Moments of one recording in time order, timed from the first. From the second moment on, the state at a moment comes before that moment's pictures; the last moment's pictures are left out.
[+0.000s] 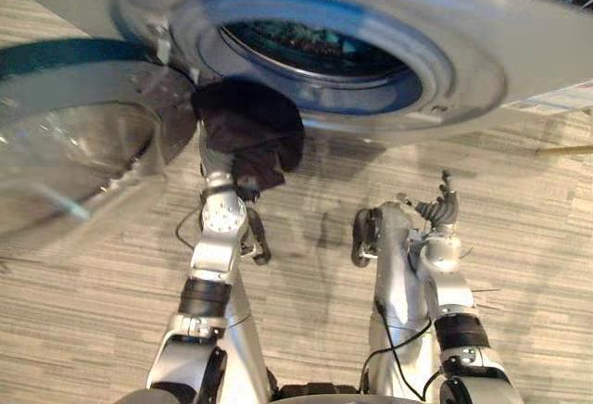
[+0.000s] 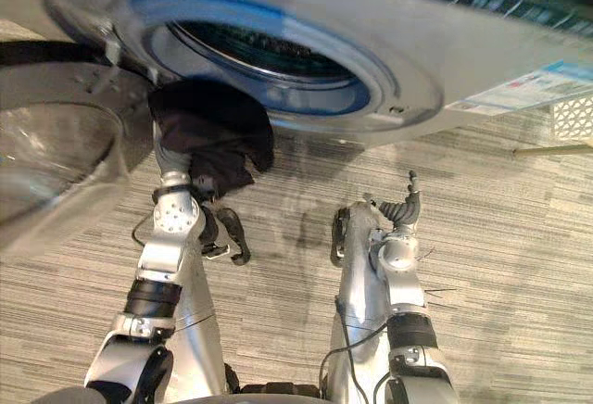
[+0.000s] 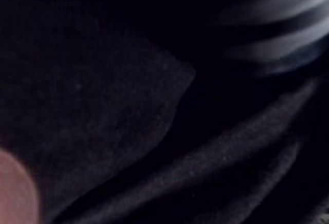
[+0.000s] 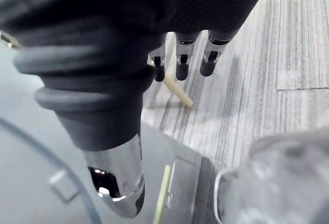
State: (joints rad) left arm -0.52 0.14 -0.01 0.13 0.04 -0.03 0.45; right arm -0.27 -0.09 -0.16 0.29 -0.05 -0.02 -0.40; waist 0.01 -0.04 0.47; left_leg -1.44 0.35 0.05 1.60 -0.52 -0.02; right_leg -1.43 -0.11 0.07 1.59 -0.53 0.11
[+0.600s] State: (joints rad) left arm -1.06 0.34 -0.17 0.13 0.20 0.07 0.70; right arm -0.25 -0.07 -0.17 0.22 -0.04 -0.14 -0.41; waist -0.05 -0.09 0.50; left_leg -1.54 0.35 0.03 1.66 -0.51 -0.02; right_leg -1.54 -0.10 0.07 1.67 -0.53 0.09
